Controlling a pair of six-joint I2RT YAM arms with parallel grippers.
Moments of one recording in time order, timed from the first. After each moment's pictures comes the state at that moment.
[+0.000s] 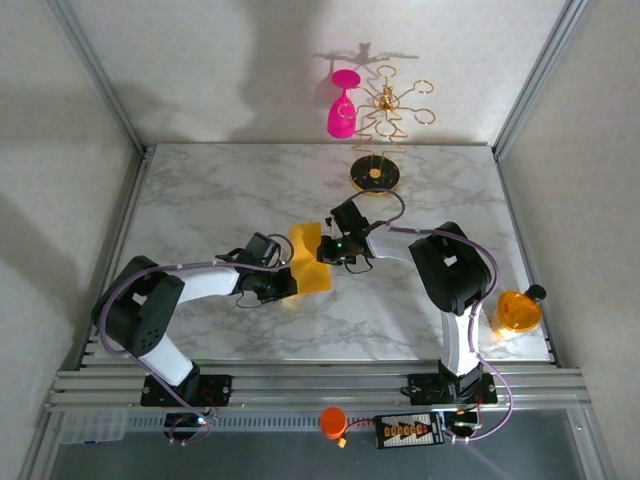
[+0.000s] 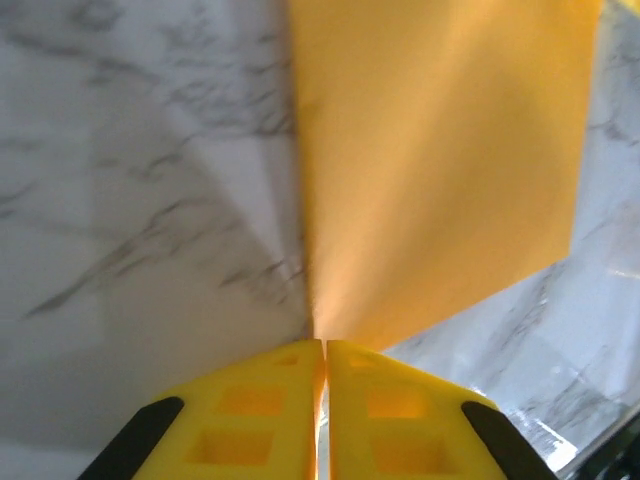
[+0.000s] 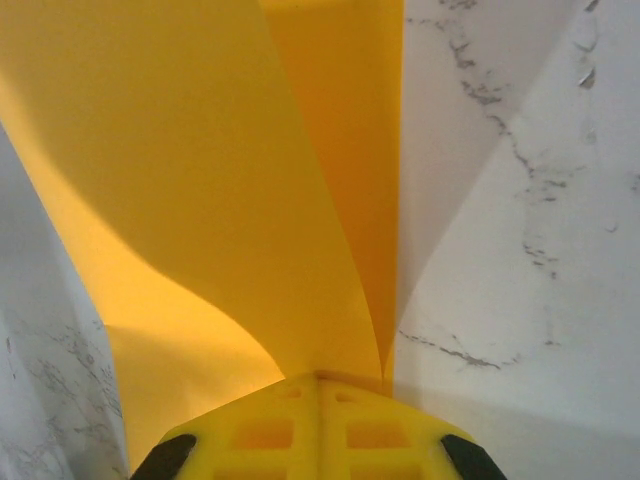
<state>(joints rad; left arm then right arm) -0.53 1.61 0.71 -0.21 0.39 -0.77 0.63 2.01 1.15 -0.22 -0.34 0.59</state>
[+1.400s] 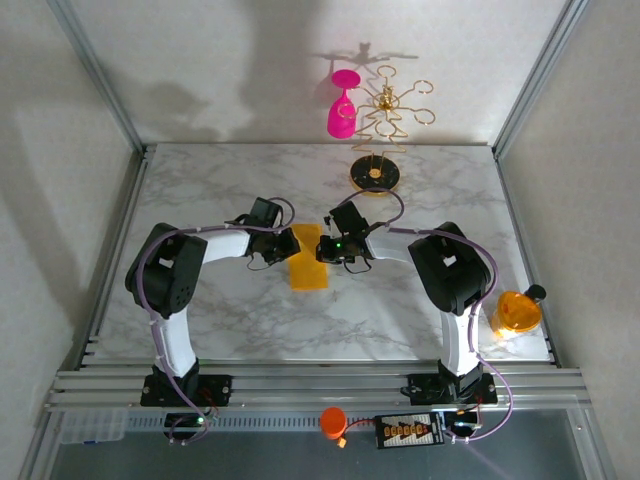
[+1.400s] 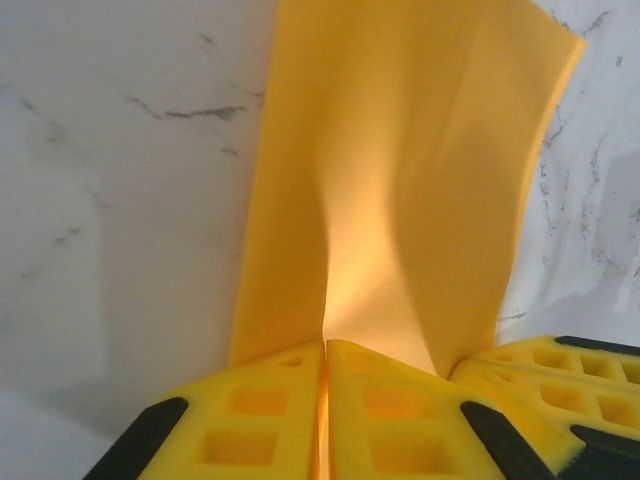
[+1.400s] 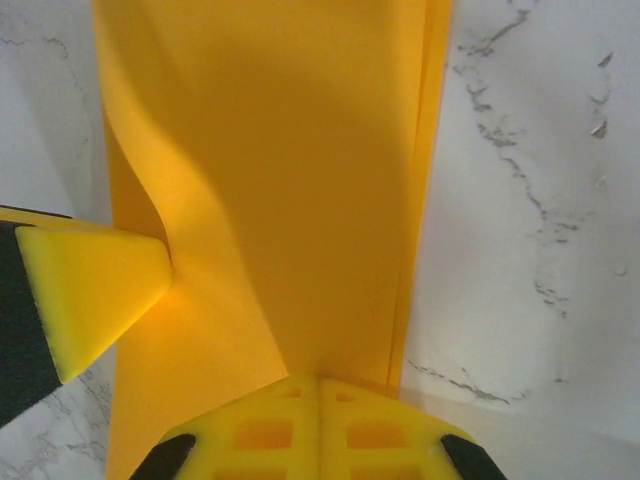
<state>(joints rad) -0.39 1.91 1.05 -0.16 0.35 -0.79 0.63 2.01 1.15 -0.18 -0.31 0.56</state>
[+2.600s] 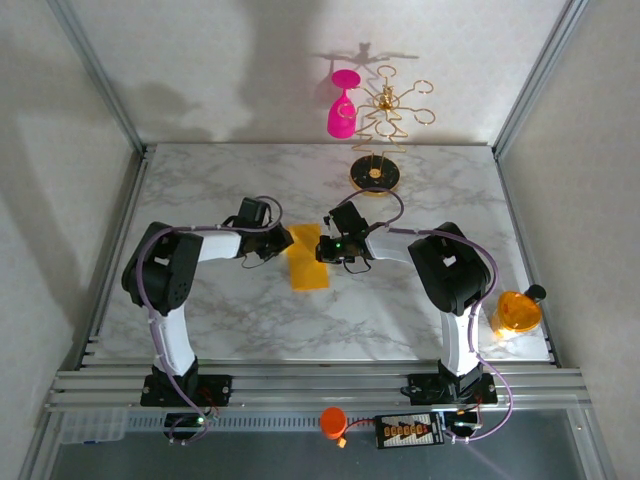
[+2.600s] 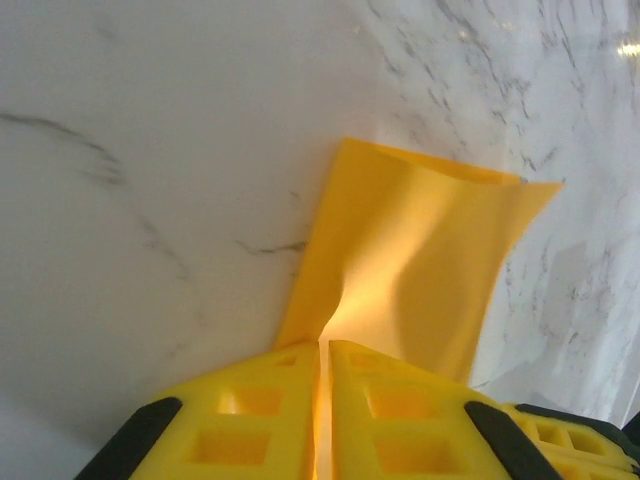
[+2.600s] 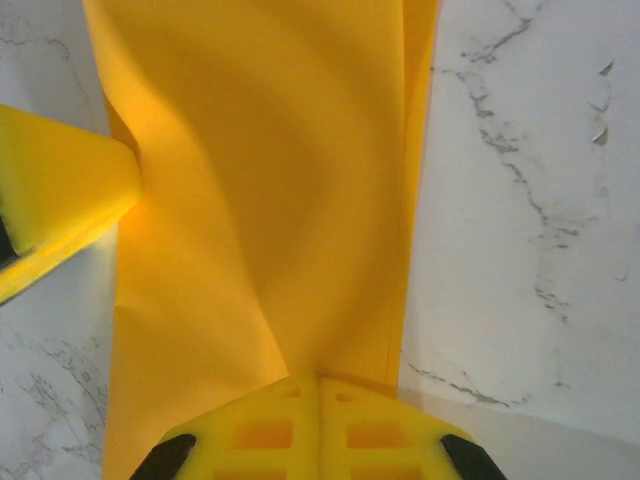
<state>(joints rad) -0.31 1.92 0.99 0.01 0.38 -0.88 0.64 2.01 1.14 -0.17 -0.31 0.56</state>
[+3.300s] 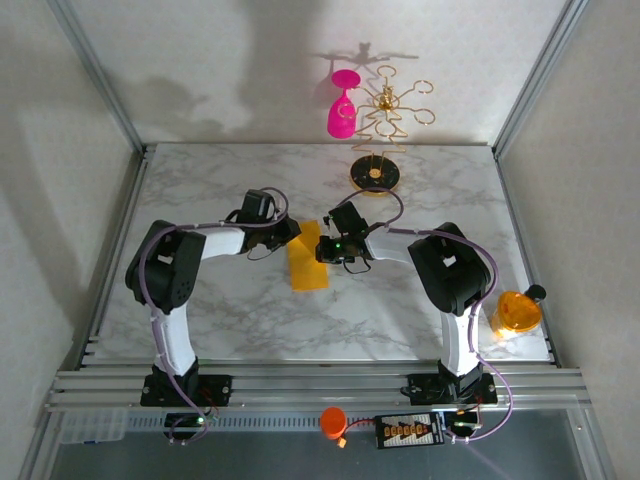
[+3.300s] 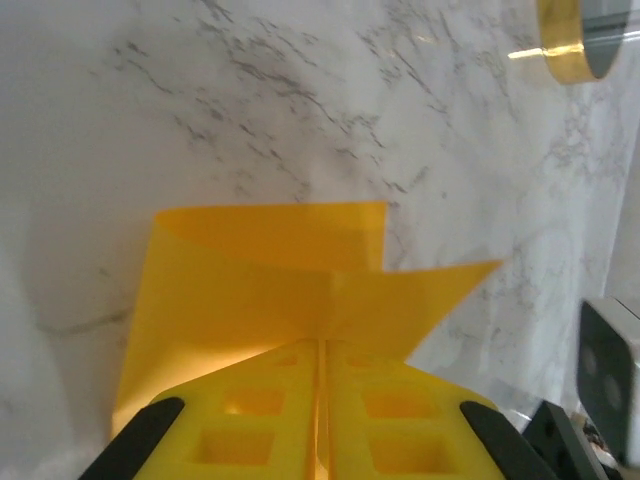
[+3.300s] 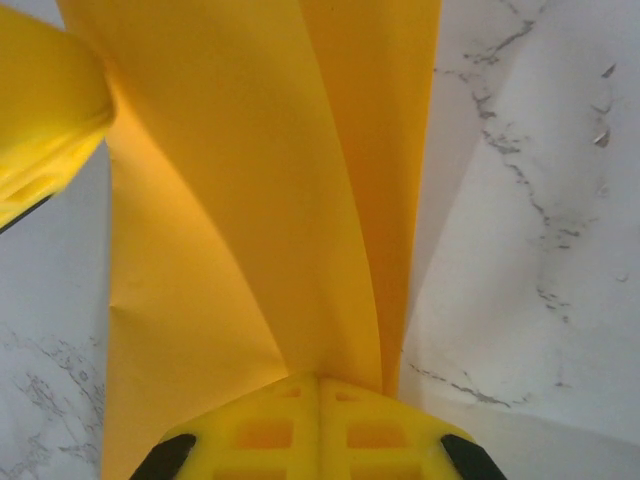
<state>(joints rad) -0.34 1.95 1.06 0.08 0.43 -0.87 0.64 2.01 1.14 -0.17 -0.30 0.55</state>
